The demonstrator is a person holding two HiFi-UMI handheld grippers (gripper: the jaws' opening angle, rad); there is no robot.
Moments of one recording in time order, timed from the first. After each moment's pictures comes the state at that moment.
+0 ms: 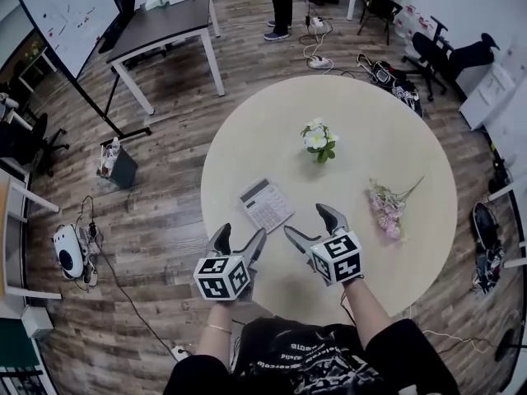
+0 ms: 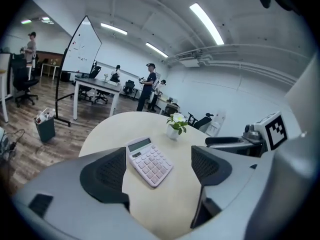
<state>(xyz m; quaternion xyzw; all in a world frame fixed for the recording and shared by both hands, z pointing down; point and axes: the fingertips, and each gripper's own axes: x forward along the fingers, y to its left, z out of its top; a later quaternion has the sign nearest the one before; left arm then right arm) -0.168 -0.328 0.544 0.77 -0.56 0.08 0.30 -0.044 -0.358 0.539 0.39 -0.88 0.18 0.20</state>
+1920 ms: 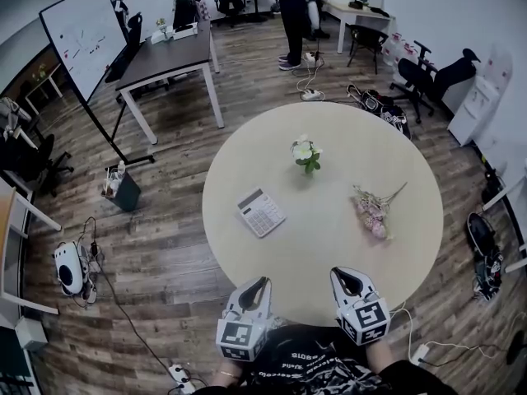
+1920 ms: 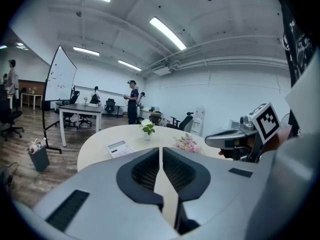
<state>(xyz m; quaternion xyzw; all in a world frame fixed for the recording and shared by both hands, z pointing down) -0.098 -0.153 0.492 0.84 -0.51 0.09 0.16 0.054 -0.173 0.497 0.46 -0.86 0.11 0.17</state>
